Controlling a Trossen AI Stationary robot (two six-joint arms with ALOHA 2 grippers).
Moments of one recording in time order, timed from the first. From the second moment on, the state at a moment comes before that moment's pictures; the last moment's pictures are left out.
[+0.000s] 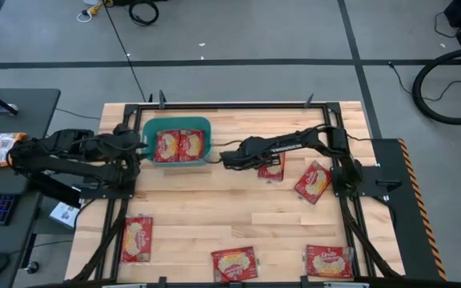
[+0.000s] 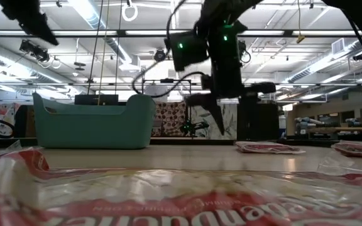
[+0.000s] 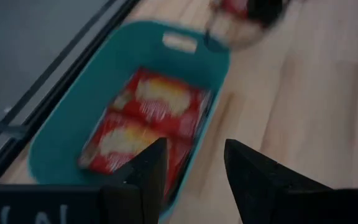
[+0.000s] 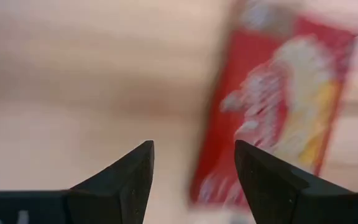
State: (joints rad) left arm -0.05 0.57 0.91 -1.13 -0.40 -0.30; right arm -0.07 2.09 1.60 -1.18 0.31 1.48
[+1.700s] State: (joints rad) left arm 0.13 0.59 0.81 -1.35 -0.66 -0.48; right arm -0.20 2.13 2.06 -0.45 0.18 1.20
